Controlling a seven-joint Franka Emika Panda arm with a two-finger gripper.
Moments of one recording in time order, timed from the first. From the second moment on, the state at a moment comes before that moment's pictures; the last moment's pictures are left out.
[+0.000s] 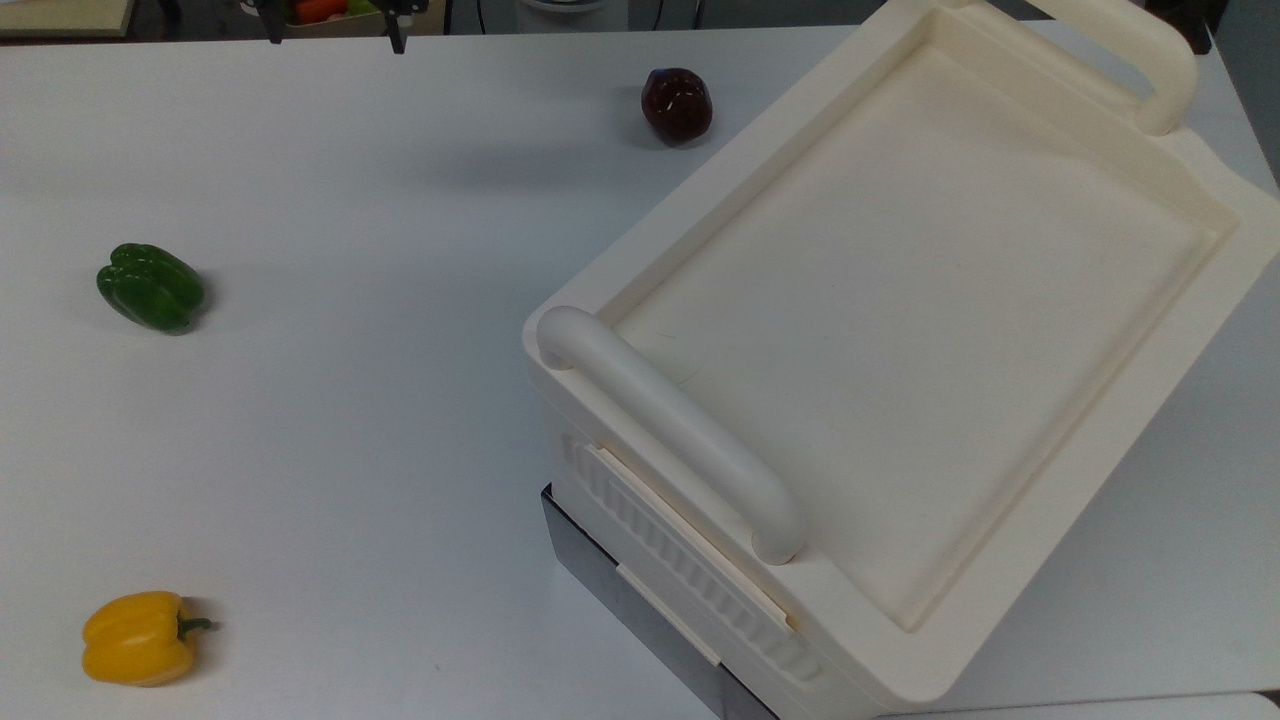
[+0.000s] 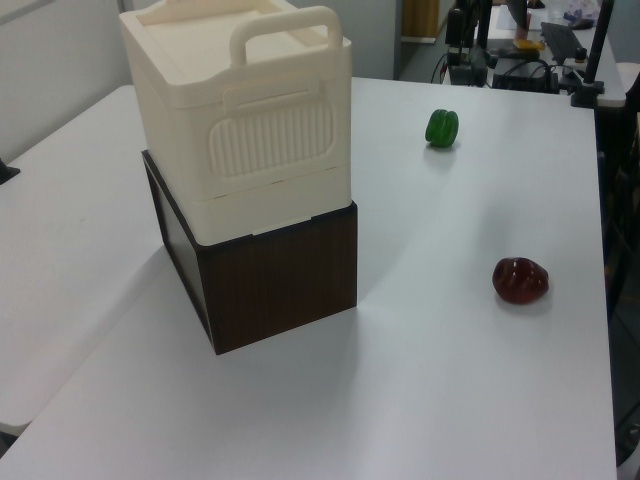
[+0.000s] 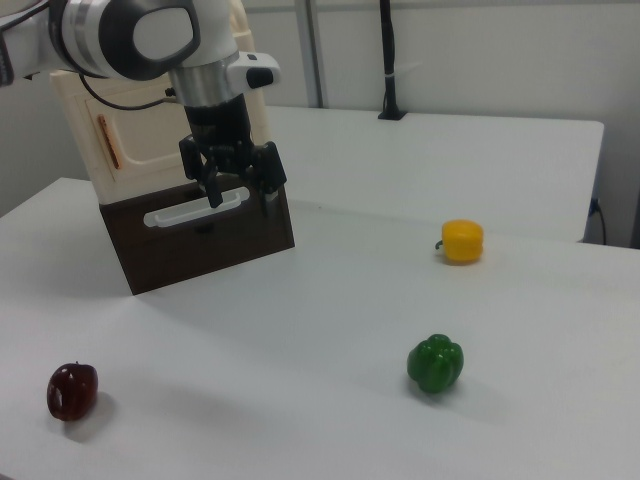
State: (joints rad) arm 0.17 0.09 -0.33 -1.53 -0.01 1.64 -0.18
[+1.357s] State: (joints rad) arm 0.31 0.16 -0.06 -1.47 0.09 1.95 -0.40
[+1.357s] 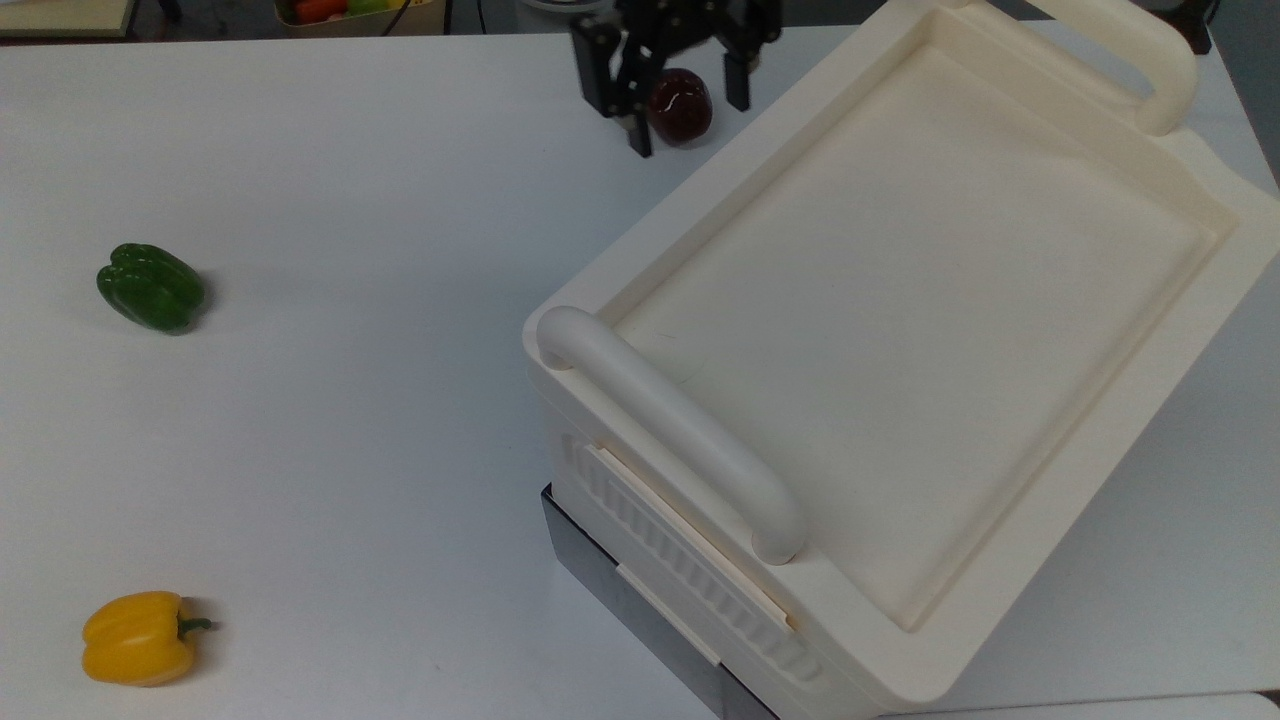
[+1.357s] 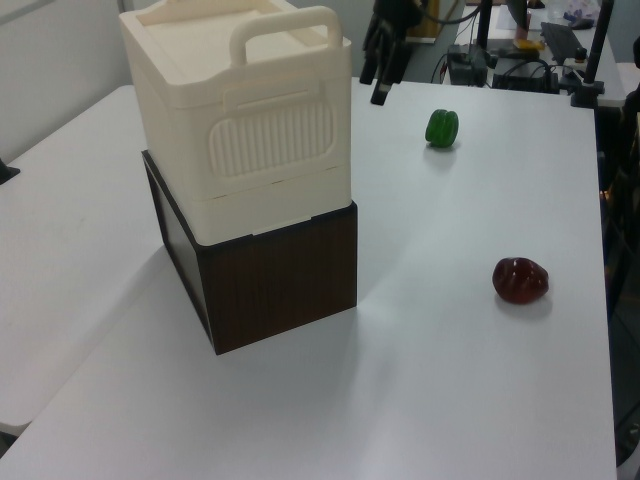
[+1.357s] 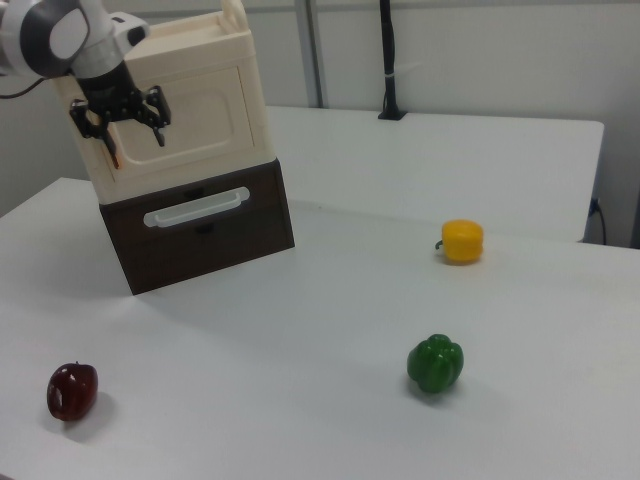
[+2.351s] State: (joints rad) arm 0.43 0.22 -0.05 -1.46 0.09 2.07 -0.34
